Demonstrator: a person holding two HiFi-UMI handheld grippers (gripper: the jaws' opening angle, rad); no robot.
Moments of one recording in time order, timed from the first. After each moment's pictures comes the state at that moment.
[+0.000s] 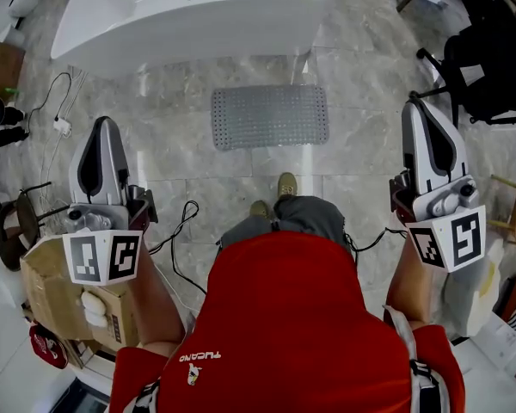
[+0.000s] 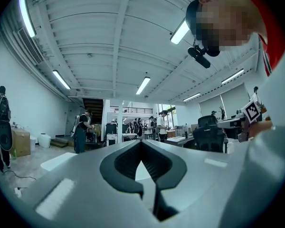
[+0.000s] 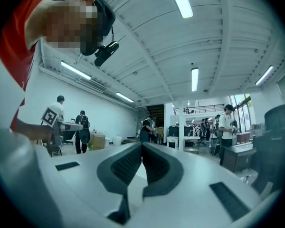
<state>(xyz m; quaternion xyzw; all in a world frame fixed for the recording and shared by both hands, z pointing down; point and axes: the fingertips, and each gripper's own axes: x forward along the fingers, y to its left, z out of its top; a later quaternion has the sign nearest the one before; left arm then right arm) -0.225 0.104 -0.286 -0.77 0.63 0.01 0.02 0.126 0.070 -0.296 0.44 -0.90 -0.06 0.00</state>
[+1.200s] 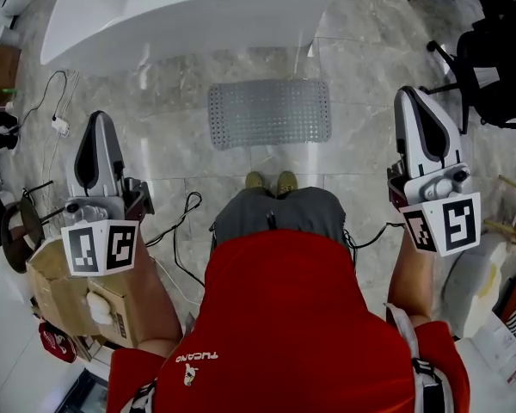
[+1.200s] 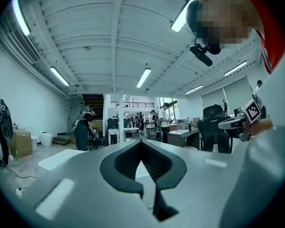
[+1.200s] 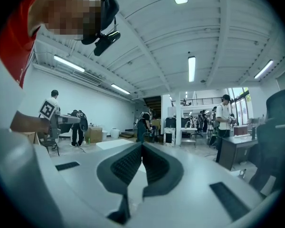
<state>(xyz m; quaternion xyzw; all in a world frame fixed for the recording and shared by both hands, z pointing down) -0.209 0.010 -0.240 -0.76 0.64 -0.03 0.01 0.150 -0.032 -0.228 0.45 -0.89 -0.02 0.04</state>
